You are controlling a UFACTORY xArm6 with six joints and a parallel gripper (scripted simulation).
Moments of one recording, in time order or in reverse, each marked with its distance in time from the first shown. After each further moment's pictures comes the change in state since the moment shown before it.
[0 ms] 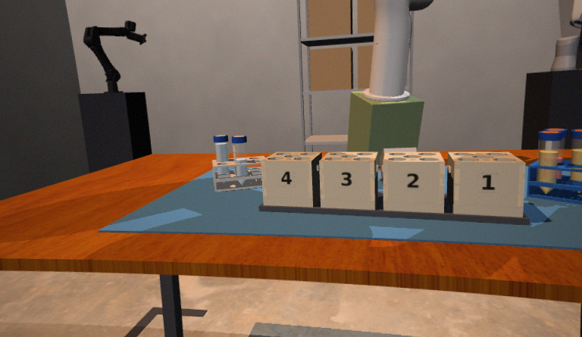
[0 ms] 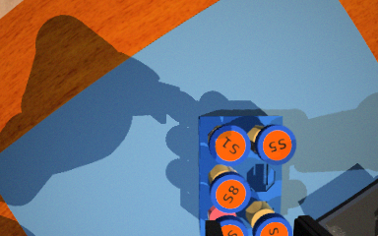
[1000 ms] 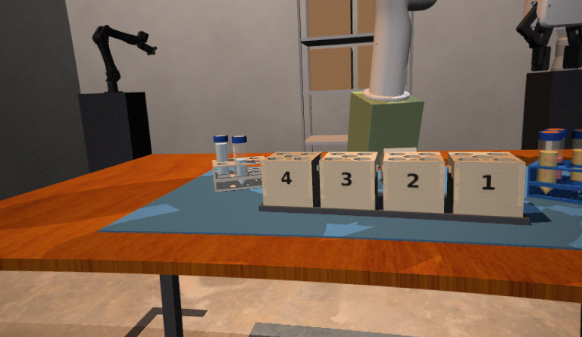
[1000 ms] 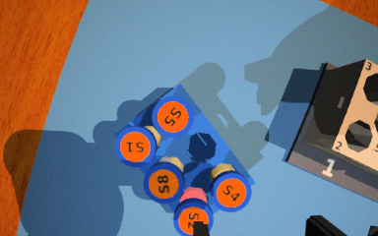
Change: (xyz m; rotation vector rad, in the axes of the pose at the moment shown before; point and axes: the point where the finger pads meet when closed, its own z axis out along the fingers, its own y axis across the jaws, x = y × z) arm -0.040 0.040 0.000 0.011 -0.001 0.644
